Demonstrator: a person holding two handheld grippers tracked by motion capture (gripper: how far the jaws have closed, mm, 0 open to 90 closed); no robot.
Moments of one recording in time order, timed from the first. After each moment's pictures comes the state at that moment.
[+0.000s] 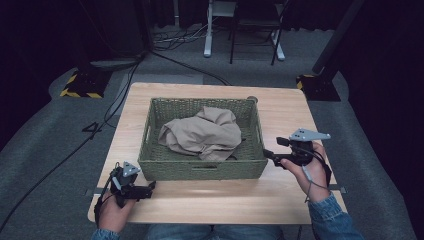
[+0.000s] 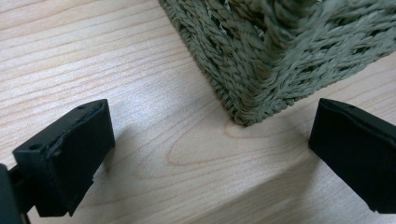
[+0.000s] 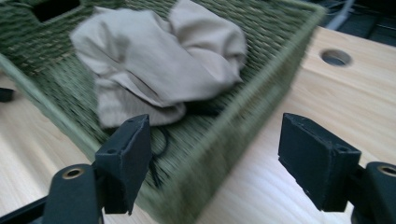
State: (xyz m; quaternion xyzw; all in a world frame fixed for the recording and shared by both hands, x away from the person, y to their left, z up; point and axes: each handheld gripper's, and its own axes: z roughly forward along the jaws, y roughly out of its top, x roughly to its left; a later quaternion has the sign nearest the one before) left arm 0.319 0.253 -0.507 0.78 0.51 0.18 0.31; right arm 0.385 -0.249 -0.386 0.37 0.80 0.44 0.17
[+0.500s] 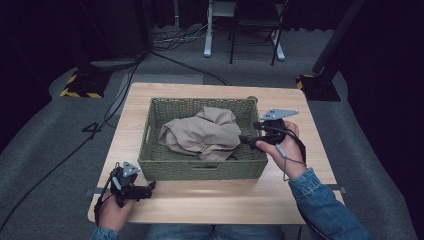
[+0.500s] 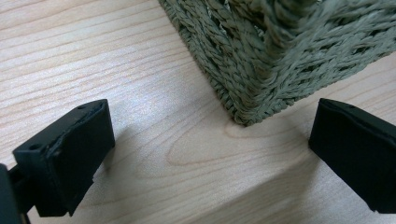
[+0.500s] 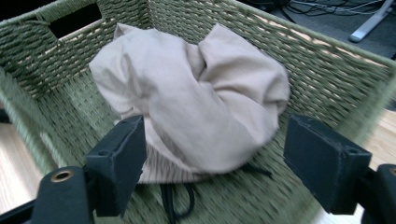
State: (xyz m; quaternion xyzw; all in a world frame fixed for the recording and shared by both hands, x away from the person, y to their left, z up) left arm 0.319 0.253 -0.507 0.78 0.51 0.18 0.31; right arm 0.431 -0.182 -0.365 0.34 0.83 0.42 0.14
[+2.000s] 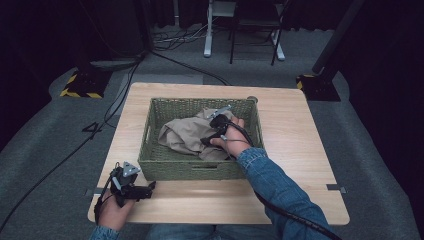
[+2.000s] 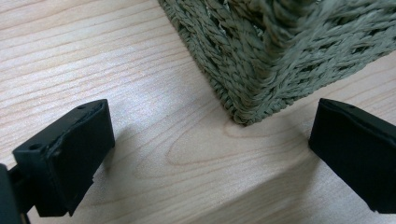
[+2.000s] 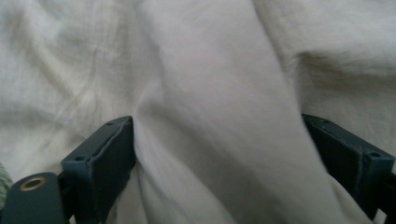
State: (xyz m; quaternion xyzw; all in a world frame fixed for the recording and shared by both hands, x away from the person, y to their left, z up) left arm 0.319 0.254 -0.507 0.78 0.51 0.18 0.31; right arm 0.515 -0.059 -0.461 0.33 0.89 0.31 0.10
